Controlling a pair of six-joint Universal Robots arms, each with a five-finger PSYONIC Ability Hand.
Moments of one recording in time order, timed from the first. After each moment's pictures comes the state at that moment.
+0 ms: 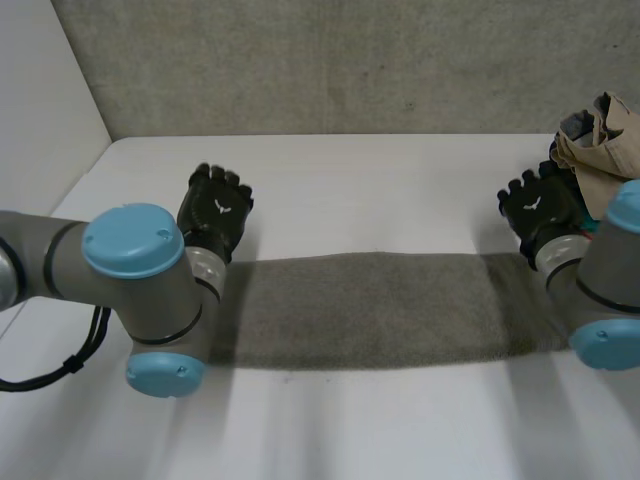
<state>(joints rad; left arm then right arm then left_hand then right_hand) 4.15 -2.15 -1.45 3.54 -1.81 3.95 1.78 -1.01 1.50 -0.35 1.54 2.29 0.19 0.20 0.21 0.20 0.05 0.23 0.21 0.22 0.22 0.04</state>
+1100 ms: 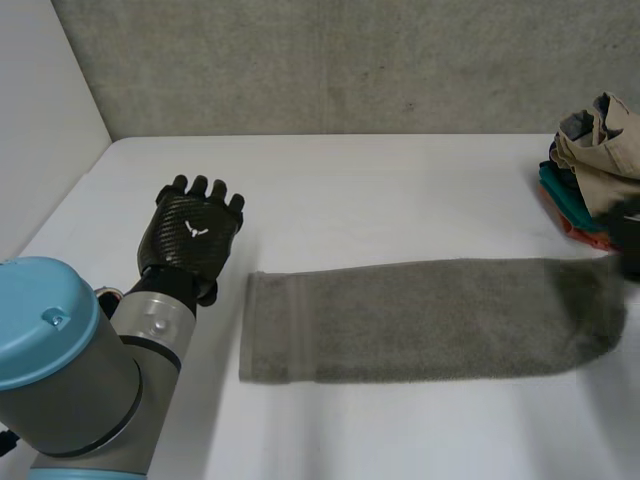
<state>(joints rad) 4.11 -1.76 -1.82 3.54 -1.80 3.77 1.47 -1.35 1.78 -0.21 1.27 2.28 0.19 0.20 0.21 0.20 0.05 1.11 1.18 1.19 1.20 0.98</state>
